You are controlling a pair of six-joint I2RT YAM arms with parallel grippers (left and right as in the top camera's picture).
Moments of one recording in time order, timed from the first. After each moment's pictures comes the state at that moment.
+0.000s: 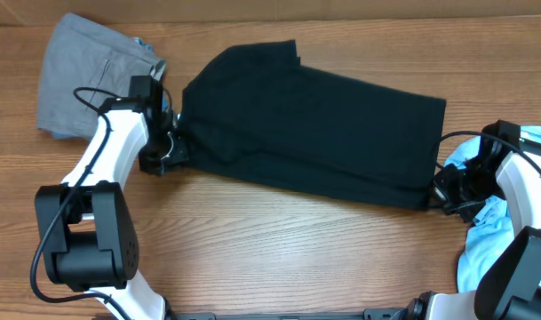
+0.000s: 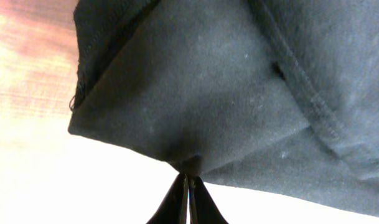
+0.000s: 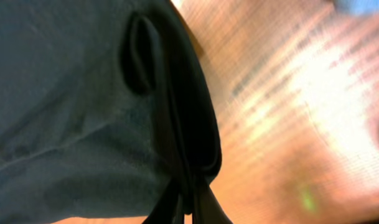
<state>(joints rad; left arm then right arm) 0.03 1.87 1.32 -1.00 0.14 -0.21 -0.37 1.60 1.05 -1.15 -0.24 0.49</state>
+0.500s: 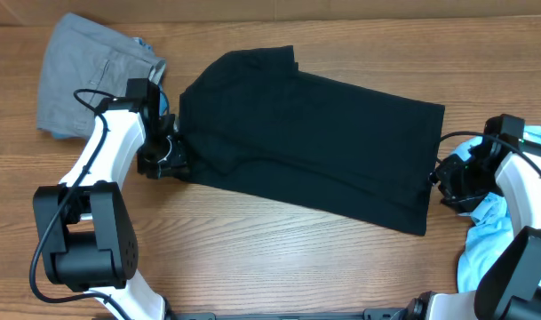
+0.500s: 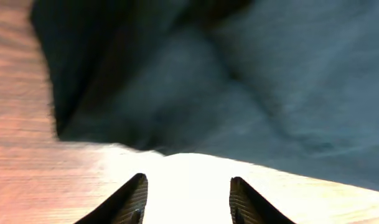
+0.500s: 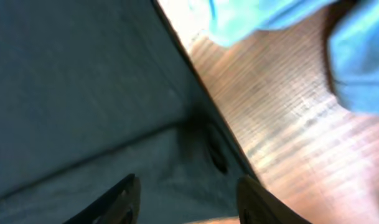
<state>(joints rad) 0.03 1.87 1.32 -1.02 0.20 -0.12 -0.36 1.60 1.03 -0.97 -0.22 0.46</state>
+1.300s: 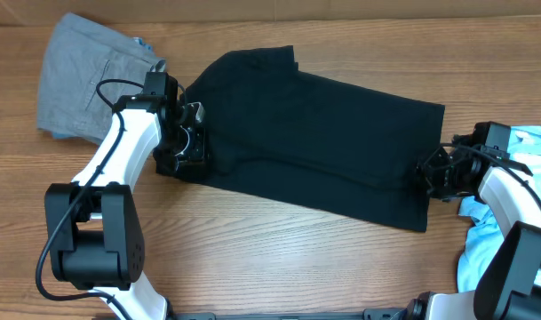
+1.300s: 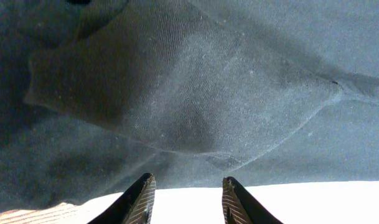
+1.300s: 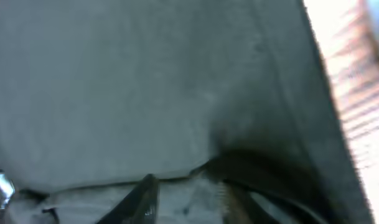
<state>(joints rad) -0.05 1.87 1.32 -0.93 0.32 -0.07 -0.33 1.60 0.87 -0.55 -0.47 0.49</state>
